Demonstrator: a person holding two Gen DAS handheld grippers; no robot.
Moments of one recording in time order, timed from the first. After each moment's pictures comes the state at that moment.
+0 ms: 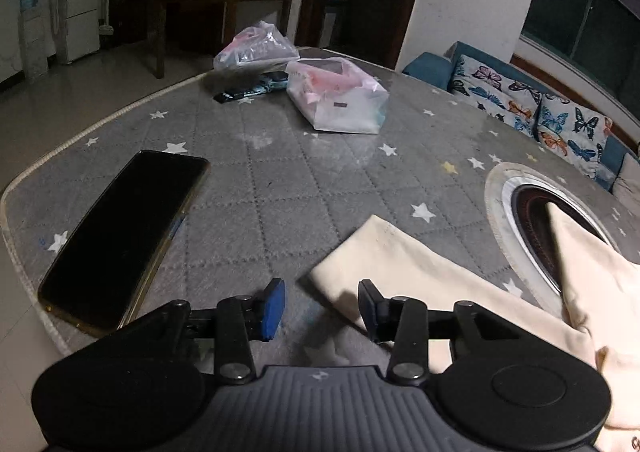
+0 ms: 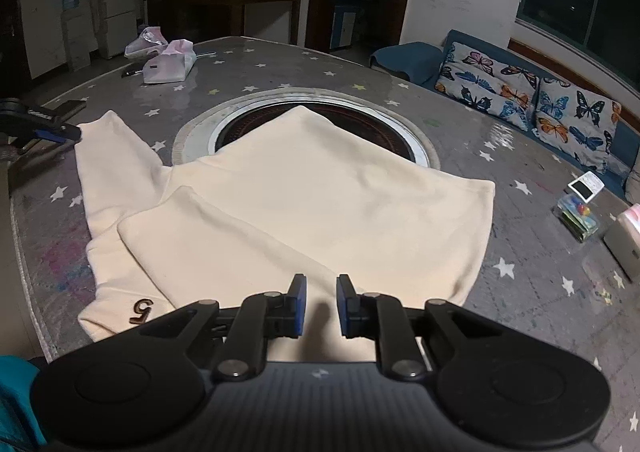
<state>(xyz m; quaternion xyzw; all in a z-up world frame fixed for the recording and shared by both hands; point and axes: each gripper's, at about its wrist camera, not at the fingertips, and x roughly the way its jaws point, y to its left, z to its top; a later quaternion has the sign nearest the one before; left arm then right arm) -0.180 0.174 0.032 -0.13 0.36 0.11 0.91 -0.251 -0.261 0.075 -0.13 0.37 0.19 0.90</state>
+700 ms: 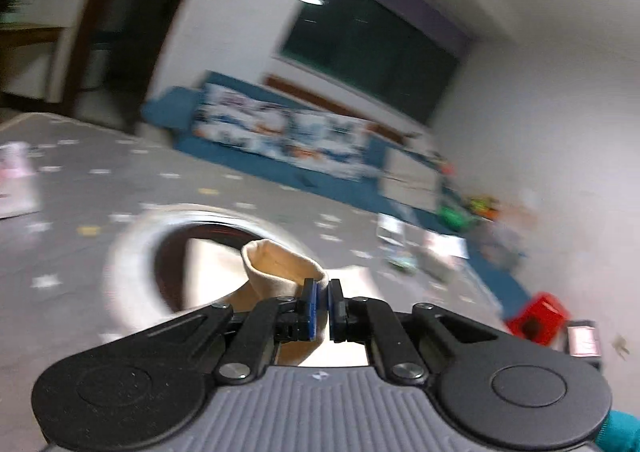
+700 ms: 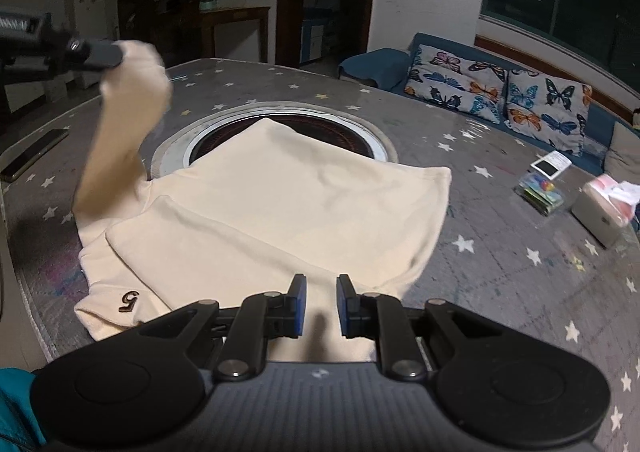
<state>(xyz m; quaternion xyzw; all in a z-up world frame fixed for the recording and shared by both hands) -0.191 -0.007 0.129 -0.16 0.27 -0.27 0.91 -0.272 -0.297 0.083 -0.09 0.35 0.16 0.92</state>
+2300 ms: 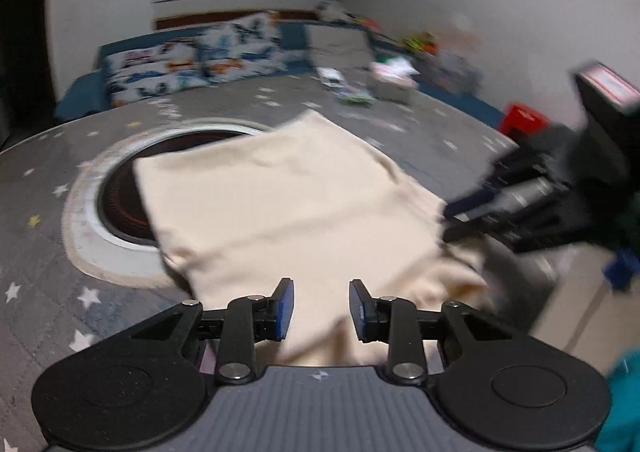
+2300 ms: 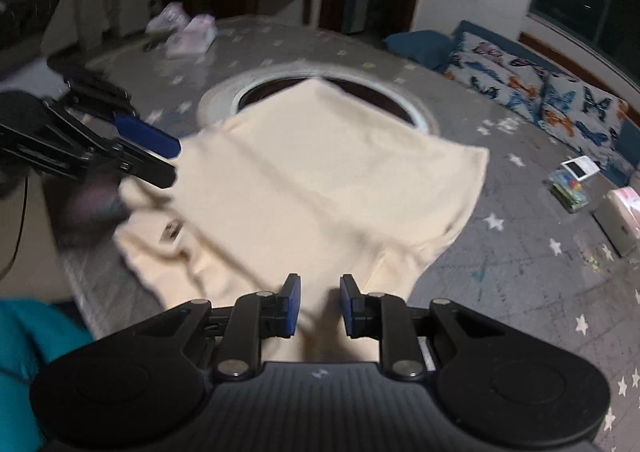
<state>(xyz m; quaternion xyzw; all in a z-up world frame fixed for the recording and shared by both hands) -0.220 -0.027 0.053 0.10 0.34 -0.38 0.86 -0.300 -0.280 0.072 -0.16 0.39 0.20 0.88</state>
